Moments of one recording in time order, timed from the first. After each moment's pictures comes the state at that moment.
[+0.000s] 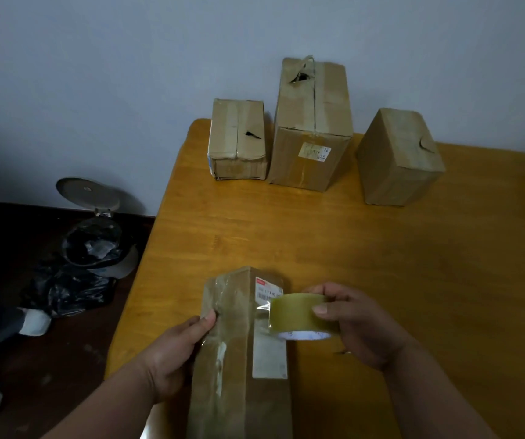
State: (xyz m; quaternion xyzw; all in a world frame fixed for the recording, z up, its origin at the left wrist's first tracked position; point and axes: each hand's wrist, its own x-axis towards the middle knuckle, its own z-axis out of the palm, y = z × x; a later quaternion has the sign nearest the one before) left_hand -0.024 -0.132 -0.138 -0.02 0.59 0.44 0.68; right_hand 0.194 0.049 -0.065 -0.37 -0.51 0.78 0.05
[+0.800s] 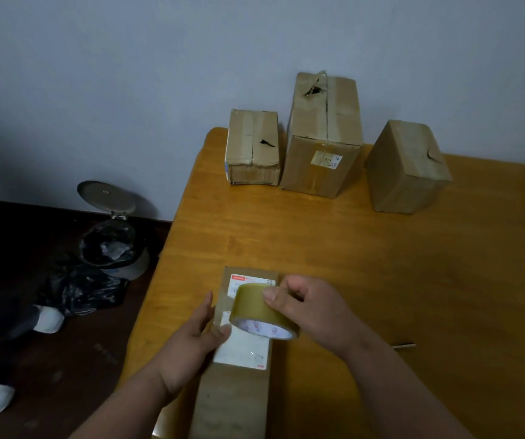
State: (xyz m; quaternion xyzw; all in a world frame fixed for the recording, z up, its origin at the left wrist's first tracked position) left_hand -0.013 -0.152 -0.110 0.11 0.64 0.48 0.60; right_hand 0.141 0.004 -0.041 -0.34 -0.74 0.58 0.06
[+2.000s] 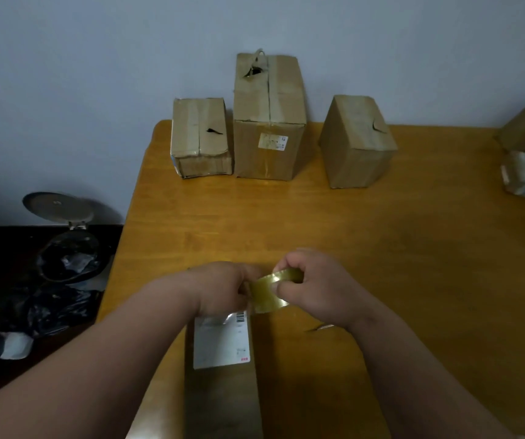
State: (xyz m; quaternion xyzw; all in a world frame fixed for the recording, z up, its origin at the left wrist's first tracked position) left_hand 0.015 -0.024 -0.041 0.60 0.67 -0.01 0.44; right_hand 0.195 0.046 -0.029 -0.37 -0.81 0.44 0.07
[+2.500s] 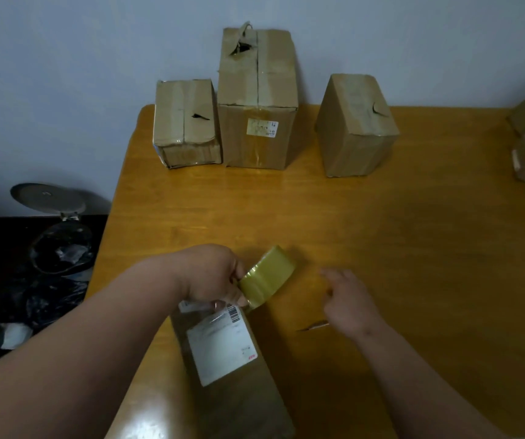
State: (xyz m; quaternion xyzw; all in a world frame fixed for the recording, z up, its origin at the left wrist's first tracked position) left_hand 0.013 0.010 -0.044 0.58 0.67 -0.06 0.46; right_hand 0.260 0.081 -0.133 -0.56 -0.76 0.31 -0.09
